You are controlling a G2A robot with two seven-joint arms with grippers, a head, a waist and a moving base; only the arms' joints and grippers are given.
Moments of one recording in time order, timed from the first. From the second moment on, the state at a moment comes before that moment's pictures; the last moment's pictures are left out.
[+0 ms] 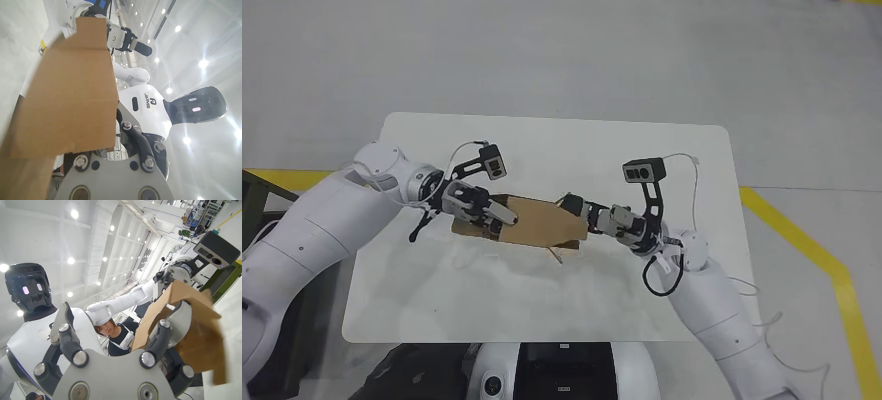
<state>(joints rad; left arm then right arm) 0.49 -0.66 -0.39 -1.33 -1.27 -0.20 -1.54 -1.15 -1.35 1.06 -1.42 0.82 -0.67 1.15</state>
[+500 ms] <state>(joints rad) 0.48 -0.63 -0.41 -1.33 -1.34 -0.23 -1.54 -1.21 -1.32 1.16 -1.37 0.84 -0.68 1.14</state>
